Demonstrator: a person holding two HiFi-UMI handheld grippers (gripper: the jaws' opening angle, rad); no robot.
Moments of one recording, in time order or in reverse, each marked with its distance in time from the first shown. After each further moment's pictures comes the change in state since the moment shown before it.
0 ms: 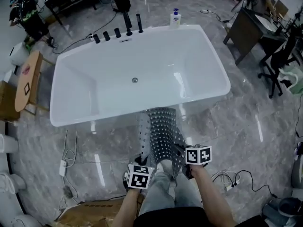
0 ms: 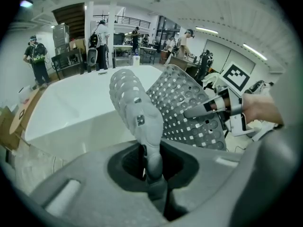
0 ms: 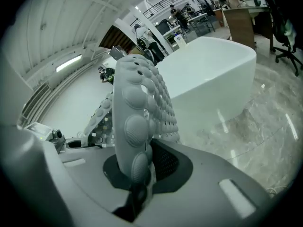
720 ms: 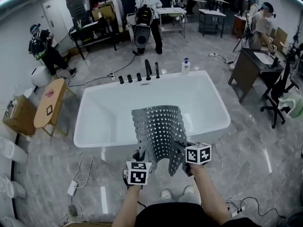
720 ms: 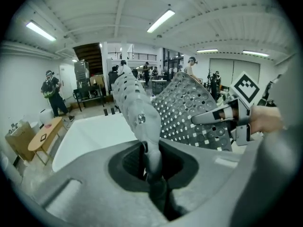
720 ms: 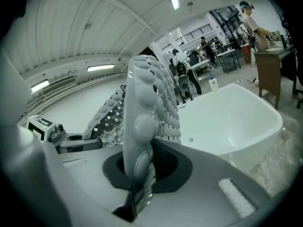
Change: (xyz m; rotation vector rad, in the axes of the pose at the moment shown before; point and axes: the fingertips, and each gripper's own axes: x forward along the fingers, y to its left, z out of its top) left arm -0.155 0.067 0.141 0.023 -0.362 0.220; right arm -0.067 0.160 0.147 -0.316 -0.292 0.114
